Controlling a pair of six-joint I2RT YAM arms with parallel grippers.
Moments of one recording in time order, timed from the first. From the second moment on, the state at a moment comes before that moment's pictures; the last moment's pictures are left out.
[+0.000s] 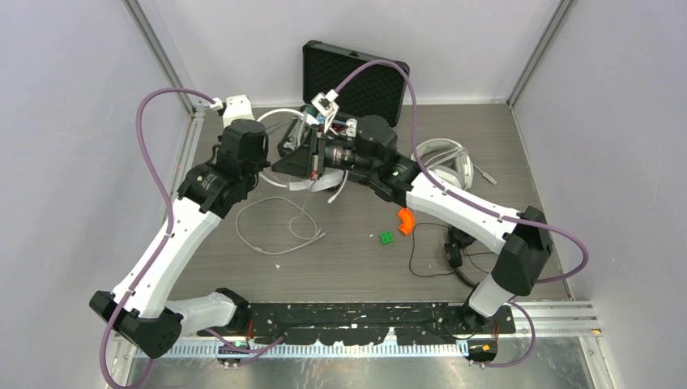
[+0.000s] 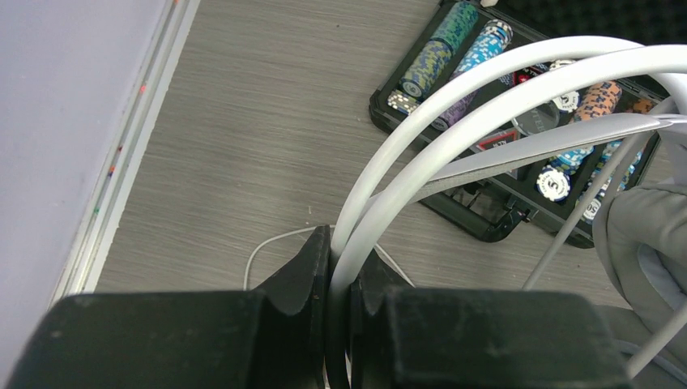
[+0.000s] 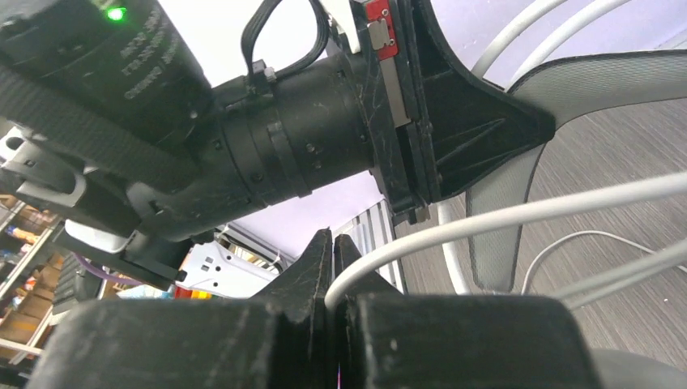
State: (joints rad) left arm -0.52 1.16 1.40 -0.77 -0.65 -0.37; right arm 0.88 1.60 1.44 0.29 -0.56 0.77
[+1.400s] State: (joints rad) left arm -0.51 1.19 1.54 -0.83 -0.63 -0.72; right arm 1.00 1.55 1.36 0.05 -0.32 0.36
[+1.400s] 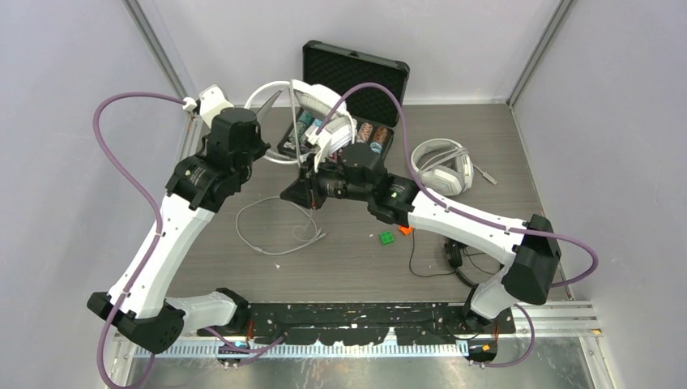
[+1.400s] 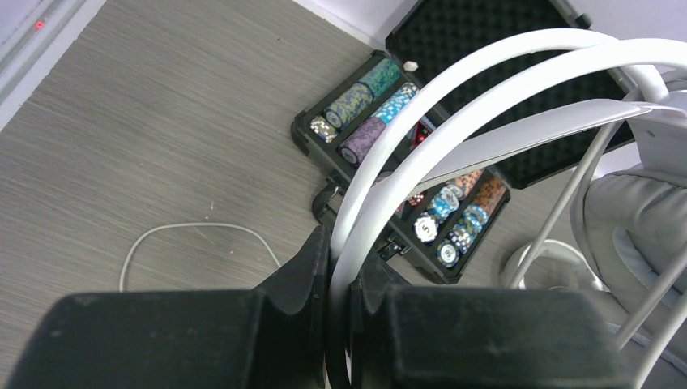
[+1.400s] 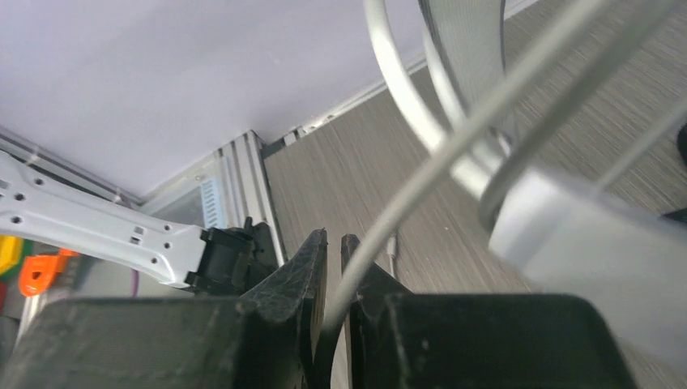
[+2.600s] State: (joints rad) left arm -0.51 1.19 1.64 -0.80 -0.60 -0.82; right arm 1.03 1.51 0.98 0.63 -0.12 0.29
